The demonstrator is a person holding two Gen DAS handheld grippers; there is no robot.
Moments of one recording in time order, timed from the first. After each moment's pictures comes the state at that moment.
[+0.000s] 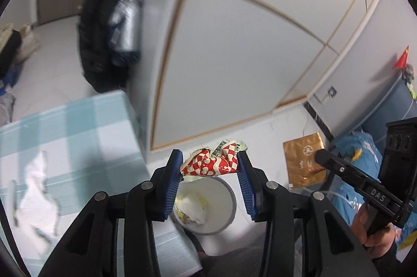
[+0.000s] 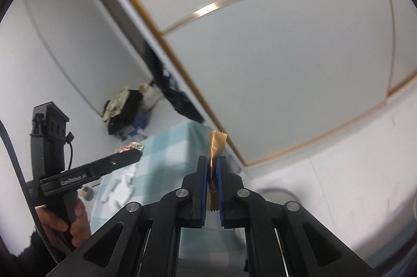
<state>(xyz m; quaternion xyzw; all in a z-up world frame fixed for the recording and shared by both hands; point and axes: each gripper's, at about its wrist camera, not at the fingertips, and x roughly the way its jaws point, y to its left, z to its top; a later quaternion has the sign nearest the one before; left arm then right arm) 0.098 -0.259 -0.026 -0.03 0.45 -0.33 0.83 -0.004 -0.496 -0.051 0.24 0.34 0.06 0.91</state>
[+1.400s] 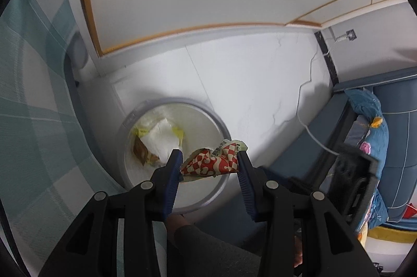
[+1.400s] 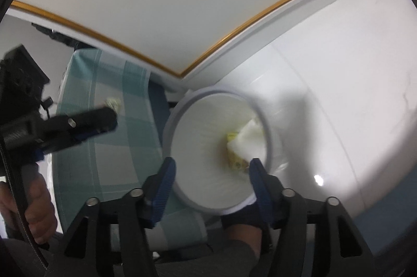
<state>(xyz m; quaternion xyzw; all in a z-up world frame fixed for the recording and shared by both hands) 0.133 -0.373 -0.195 0.00 0.68 -0.33 0.65 0.022 -0.549 -0.291 0.35 0.53 0.00 0.77</state>
